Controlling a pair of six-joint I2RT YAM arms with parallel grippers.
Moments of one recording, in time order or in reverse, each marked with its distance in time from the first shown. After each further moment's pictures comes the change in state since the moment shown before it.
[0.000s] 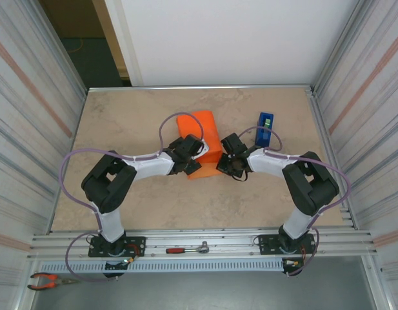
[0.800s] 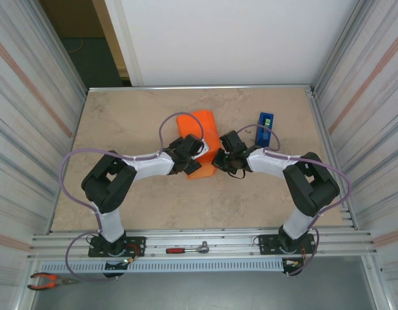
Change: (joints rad) left arm 0.000 0.000 0.002 0.000 0.000 0.000; right arm 0.007 -0.007 0.006 0.130 -0.071 0.060
